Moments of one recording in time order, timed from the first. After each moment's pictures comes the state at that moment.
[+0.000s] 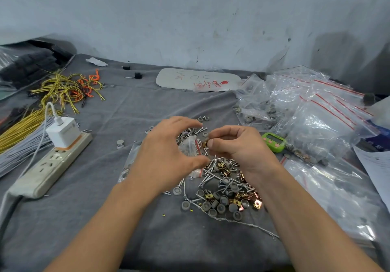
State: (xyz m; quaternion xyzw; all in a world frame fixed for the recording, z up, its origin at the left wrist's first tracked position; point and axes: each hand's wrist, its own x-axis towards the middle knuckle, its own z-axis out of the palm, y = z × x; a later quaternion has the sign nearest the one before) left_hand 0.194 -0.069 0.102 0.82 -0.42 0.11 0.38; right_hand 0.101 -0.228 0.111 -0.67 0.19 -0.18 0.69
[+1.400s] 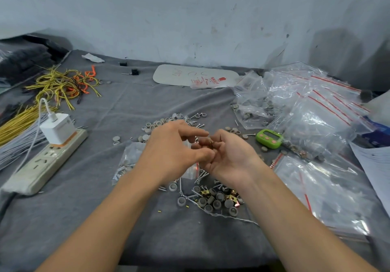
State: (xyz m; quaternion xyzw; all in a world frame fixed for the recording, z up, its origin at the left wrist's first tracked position) left_hand 0.189 -0.087 0.105 0.82 -0.37 0.00 0.44; right_hand 0.114 -0.212 0.099 -0.35 0.30 -0.06 0.89
